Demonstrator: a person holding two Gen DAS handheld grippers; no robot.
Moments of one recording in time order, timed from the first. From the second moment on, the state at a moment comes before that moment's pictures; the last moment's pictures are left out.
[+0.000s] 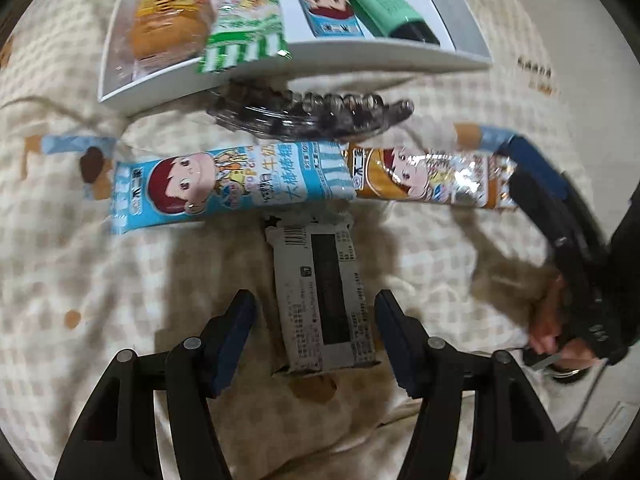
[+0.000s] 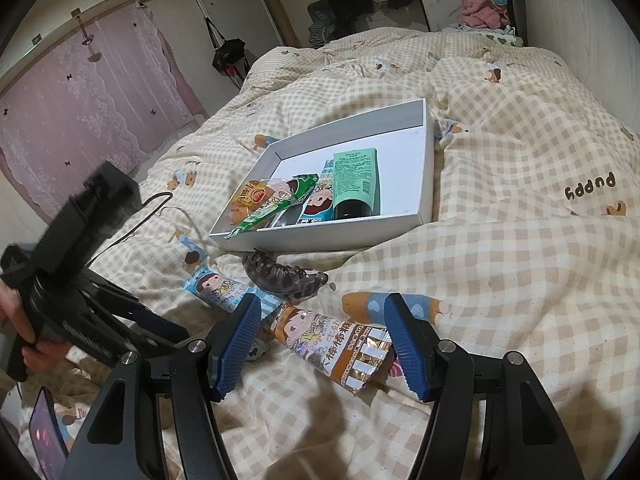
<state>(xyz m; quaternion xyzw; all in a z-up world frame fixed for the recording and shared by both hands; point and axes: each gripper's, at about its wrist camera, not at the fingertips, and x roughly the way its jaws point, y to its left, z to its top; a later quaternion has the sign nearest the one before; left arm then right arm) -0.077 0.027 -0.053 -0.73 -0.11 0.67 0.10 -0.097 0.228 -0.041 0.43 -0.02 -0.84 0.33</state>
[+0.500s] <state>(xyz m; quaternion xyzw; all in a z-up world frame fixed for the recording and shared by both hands) -0.065 0.006 -0.047 -0.71 -0.06 0.70 0.12 -0.097 0.228 -0.041 0.43 -0.02 -0.84 0.33</state>
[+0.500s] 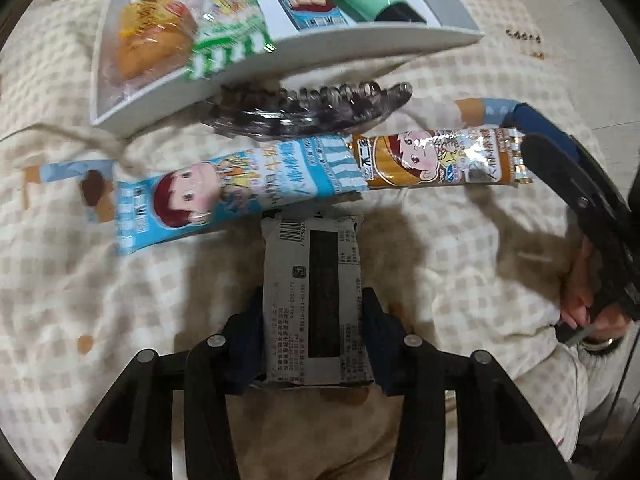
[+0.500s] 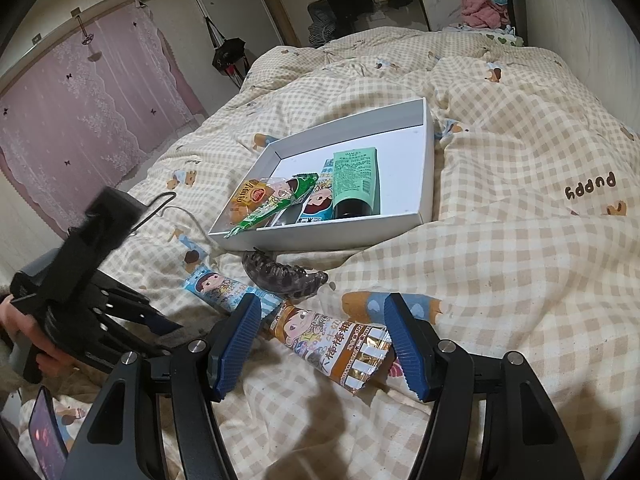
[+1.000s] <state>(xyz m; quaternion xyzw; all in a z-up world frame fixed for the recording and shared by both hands) -0.013 -0.038 -0.013 -0.66 0.00 0.75 0.10 -0.100 0.228 -0.046 0.44 -0.01 -0.84 0.33</state>
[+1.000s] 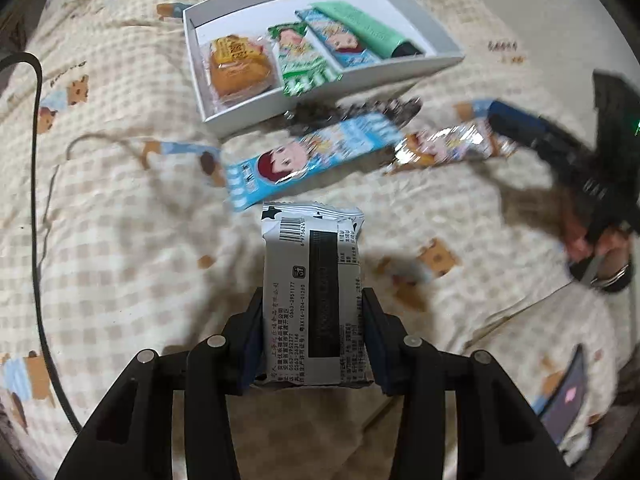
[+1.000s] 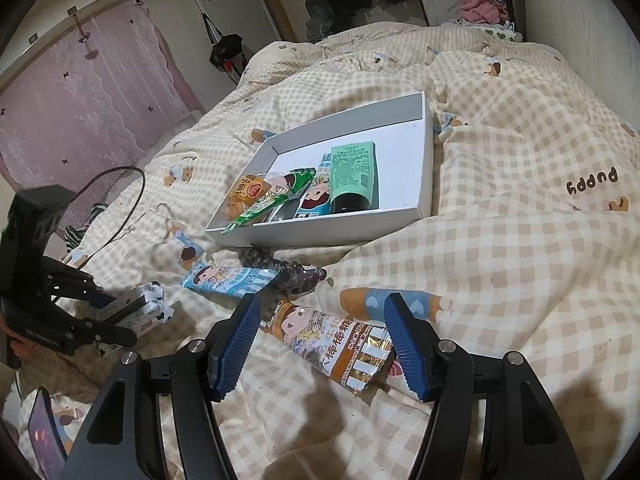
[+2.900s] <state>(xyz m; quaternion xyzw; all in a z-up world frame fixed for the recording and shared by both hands) -0.037 -0.104 -0.013 -0.46 -0.22 0.86 -0.03 -0.103 0.217 -0.055 0.46 0.01 -0.83 0.31</state>
